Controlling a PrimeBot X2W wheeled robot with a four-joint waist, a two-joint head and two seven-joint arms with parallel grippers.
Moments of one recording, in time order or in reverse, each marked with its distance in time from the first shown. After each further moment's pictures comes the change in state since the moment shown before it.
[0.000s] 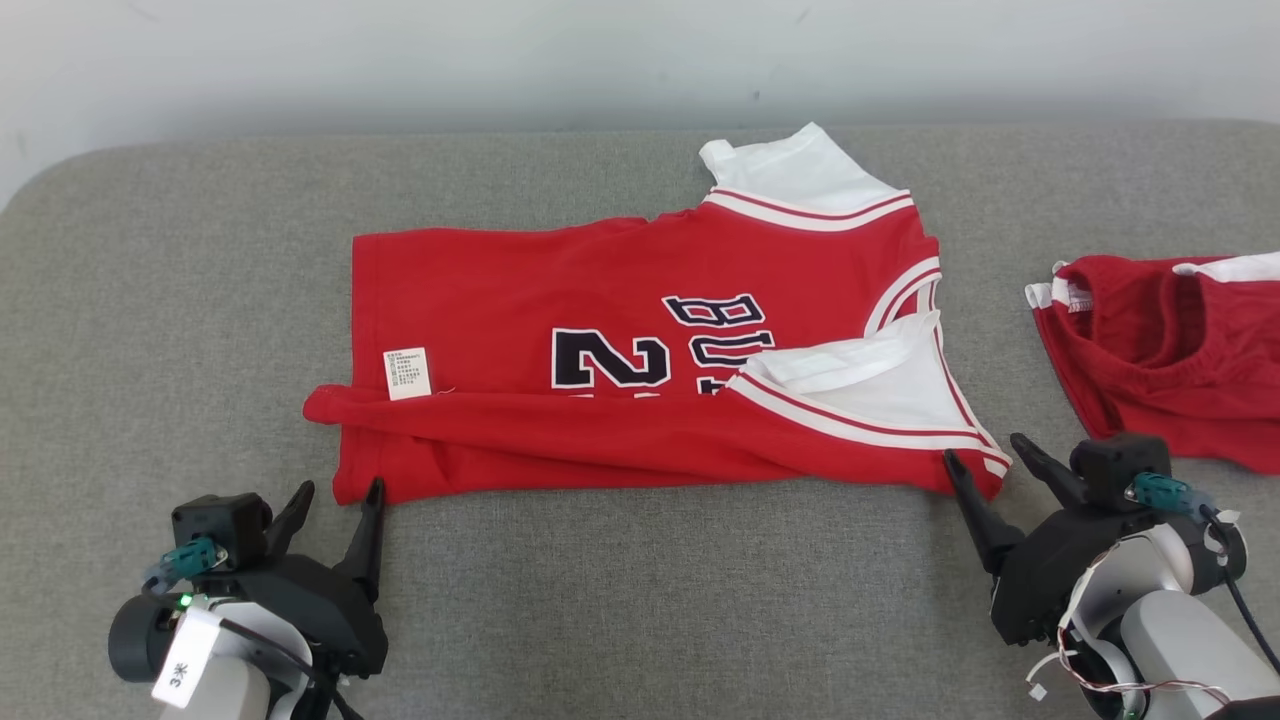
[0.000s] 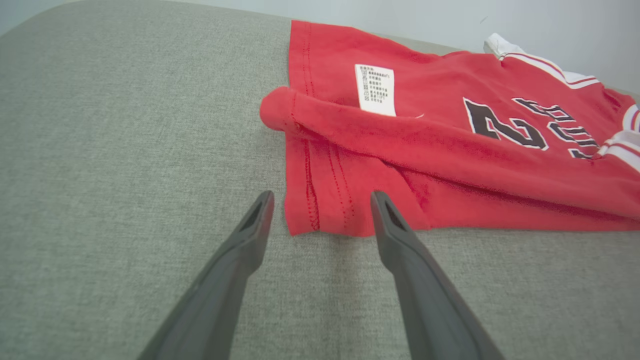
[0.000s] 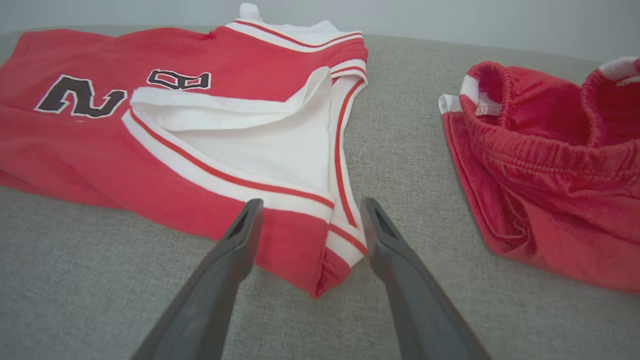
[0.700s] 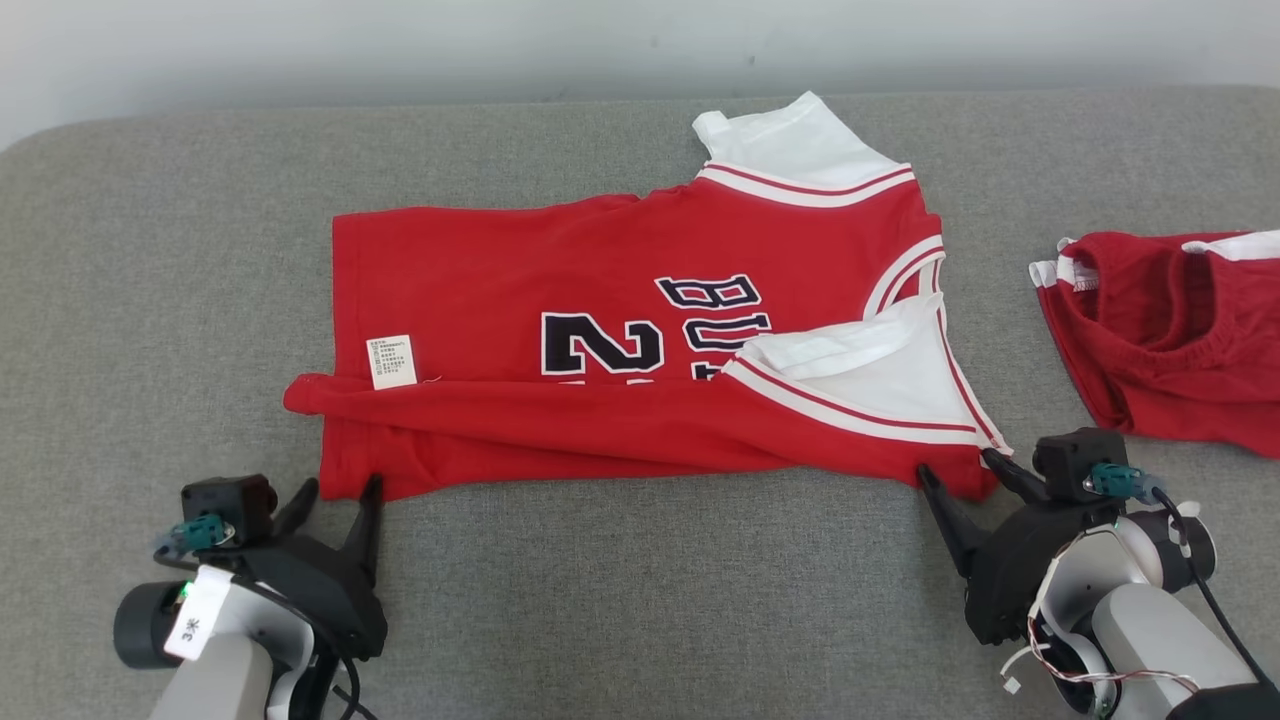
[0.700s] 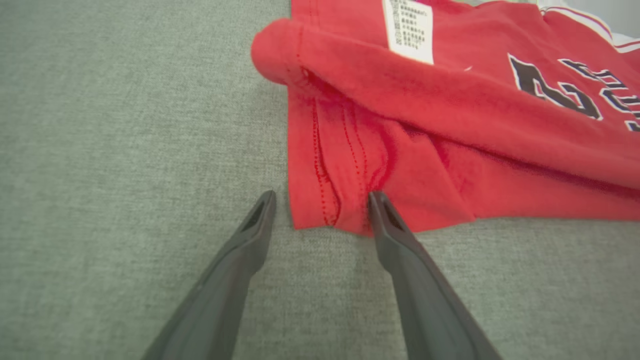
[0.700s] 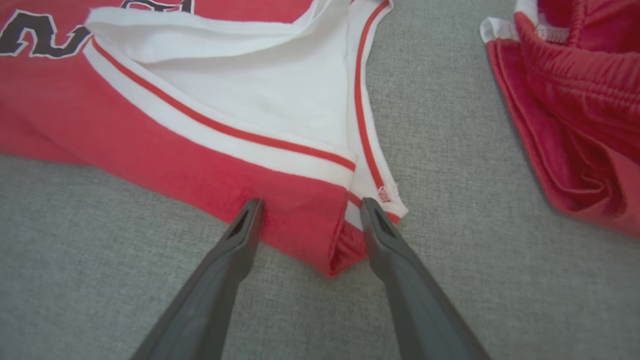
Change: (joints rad) left arm -0.085 -0.006 -0.015 0.144 0.000 -0.017 0.041; right arm -0.032 0.032 0.039 0.046 0.000 -0.009 0.081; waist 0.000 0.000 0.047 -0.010
